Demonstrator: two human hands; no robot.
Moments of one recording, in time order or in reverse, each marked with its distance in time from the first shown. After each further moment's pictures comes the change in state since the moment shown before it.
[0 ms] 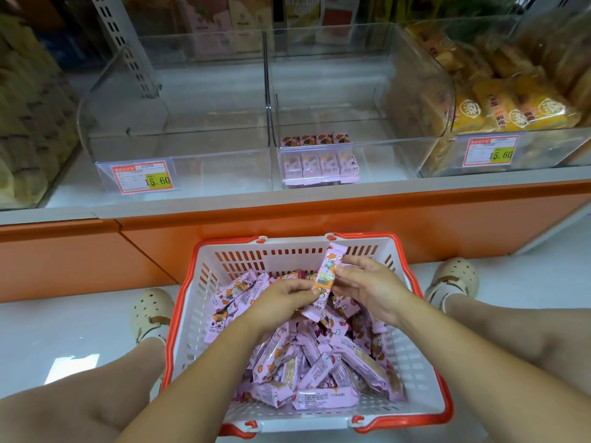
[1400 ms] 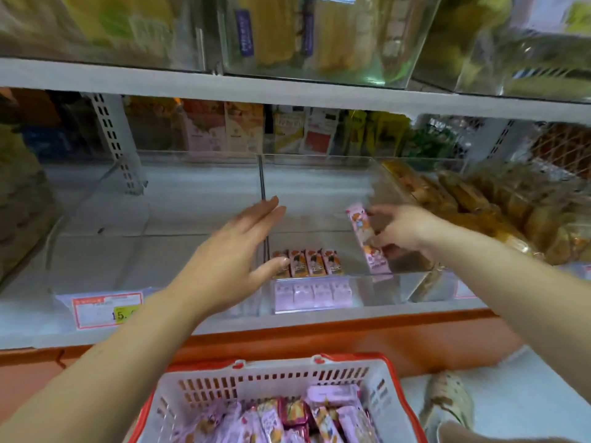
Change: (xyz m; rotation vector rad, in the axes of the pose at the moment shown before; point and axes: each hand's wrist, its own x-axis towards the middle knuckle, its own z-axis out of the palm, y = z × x) left_hand 0.002 0.222 -0.108 1.178 0.534 0.869; right_hand 0.034 -0.275 0.015 -0.958 0.429 -0.193
